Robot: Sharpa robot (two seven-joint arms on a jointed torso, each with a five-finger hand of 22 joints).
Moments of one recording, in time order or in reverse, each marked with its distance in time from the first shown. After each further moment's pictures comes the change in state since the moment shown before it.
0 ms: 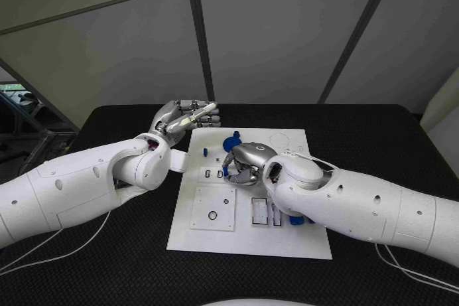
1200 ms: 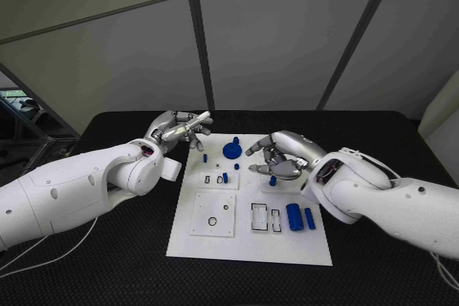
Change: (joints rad) left arm 0.000 -0.026 0.000 -0.036 -0.146 0.014 -0.131; left_hand -0.153 -0.003 -0.112 0.118 0.000 0.097 -0.068 0.040 0.023 0.309 -0.109 0.203 0.119 0.499 -0.147 0.650 0.557 -0.001 0.437 -0.149 0.448 0.304; right arm 0.040 -0.325 0.036 0.264 0.244 -0.166 0.229; right_hand 0.060 0.023 -0.031 0.000 0.062 0.011 -0.005 0.050 0.012 -0.030 -0.006 -0.025 -0.040 0.000 0.014 -0.051 -0.034 0.016 -0.070 0.001 -0.066 -0.104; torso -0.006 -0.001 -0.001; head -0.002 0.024
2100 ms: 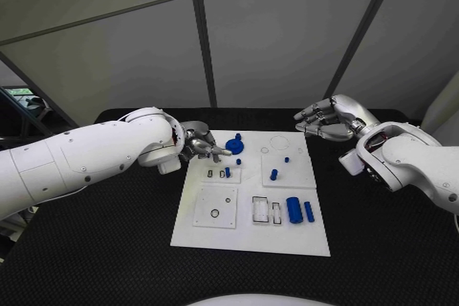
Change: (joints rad) left arm 0.192 0.125 -0.112 -0.039 -0.712 0.405 -0.754; left_hand -0.072 0.085 -0.248 0.110 -0.002 -0.032 -0.081 0.352 0.310 -0.023 -0.071 0.753 0.709 0.042 -0.051 0.674 0.563 -0.132 0.141 -0.049 0.629 0.789; right arm 0.034 -0.119 0.046 -0.150 0.463 0.011 0.159; right_hand 0.021 -0.037 0.096 0.007 0.034 0.048 0.017 0.027 -0.013 -0.119 0.040 -0.718 -0.727 -0.309 0.047 -1.028 -0.804 0.109 -0.446 0.047 -0.748 -0.755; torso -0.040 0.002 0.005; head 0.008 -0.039
